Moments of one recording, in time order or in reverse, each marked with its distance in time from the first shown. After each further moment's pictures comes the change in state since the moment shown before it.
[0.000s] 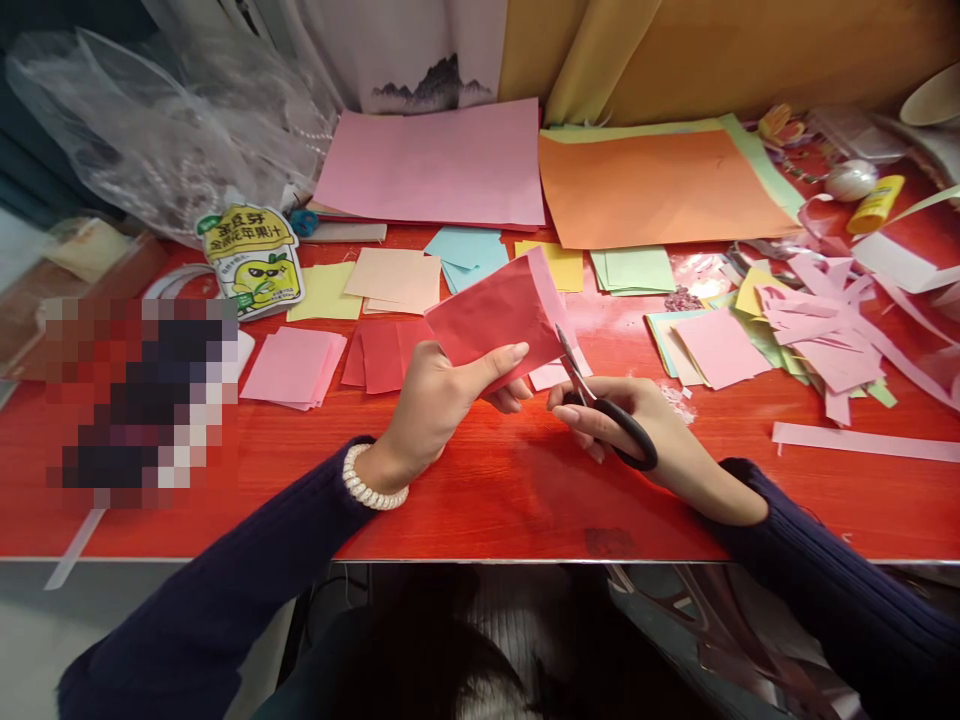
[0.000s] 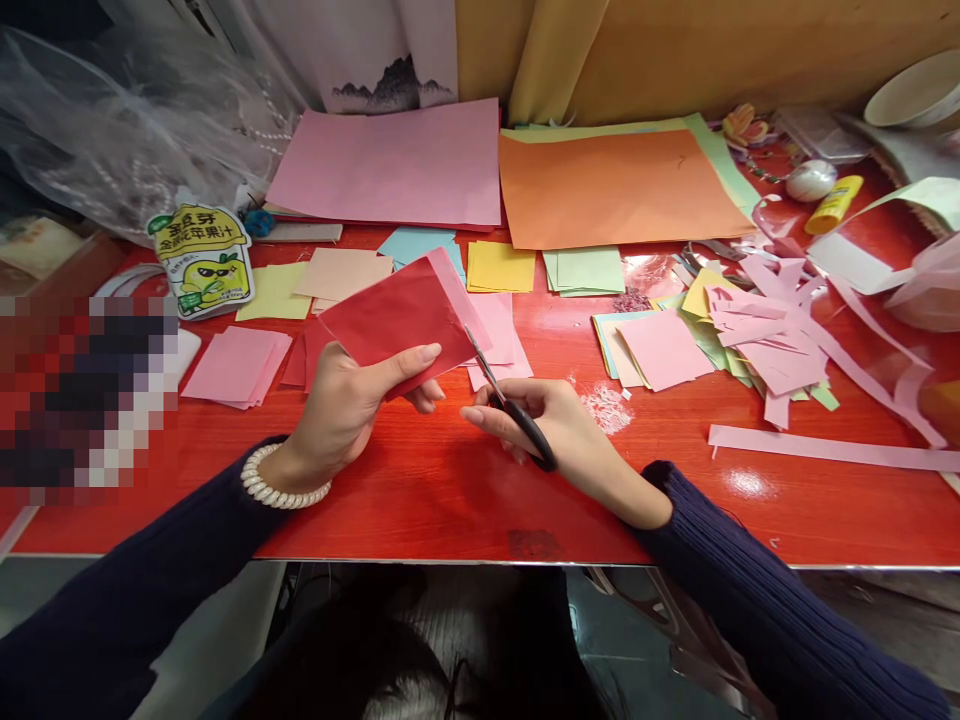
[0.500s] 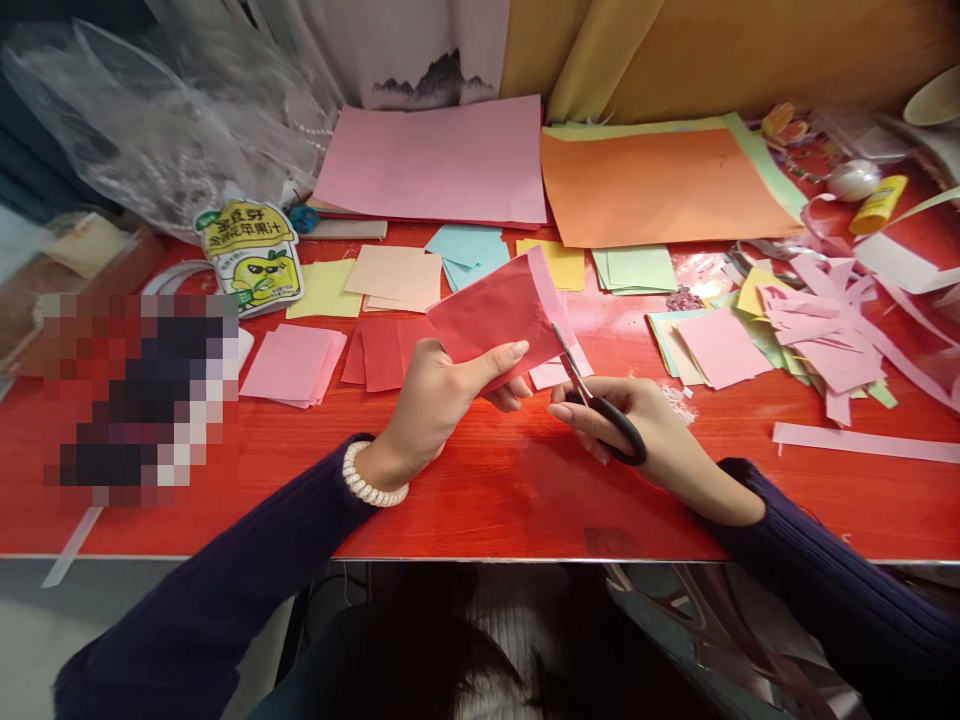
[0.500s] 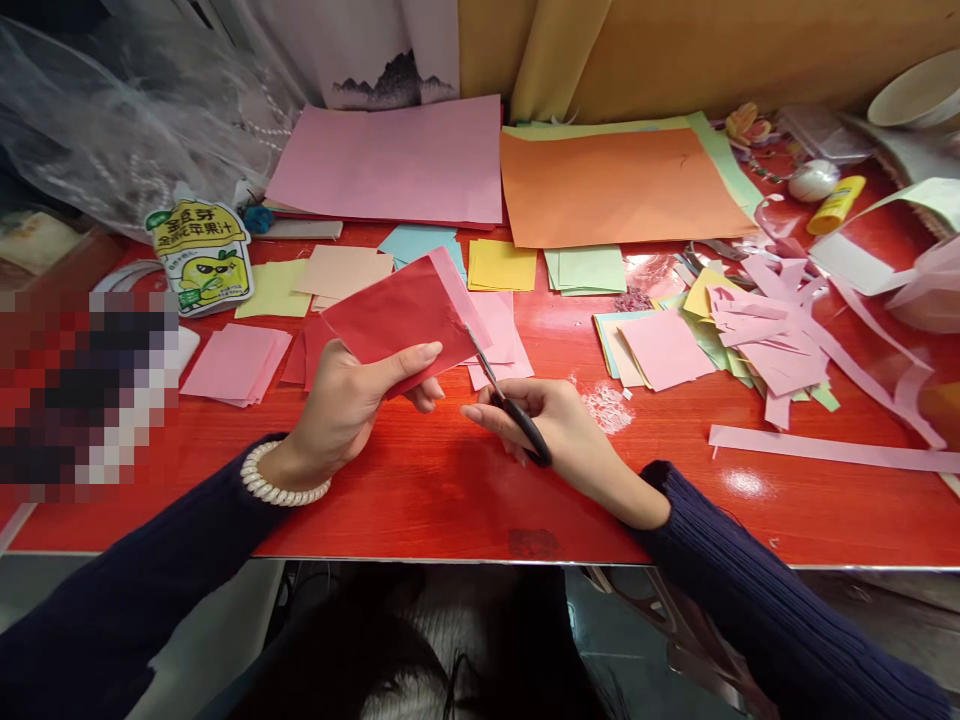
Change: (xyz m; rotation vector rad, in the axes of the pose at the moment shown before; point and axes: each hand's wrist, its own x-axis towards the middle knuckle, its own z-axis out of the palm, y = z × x) left_hand 0.001 0.000 -0.001 -0.008 -0.007 -0.023; right_hand 0.002 0.002 0.002 -0.022 0.016 -0.002
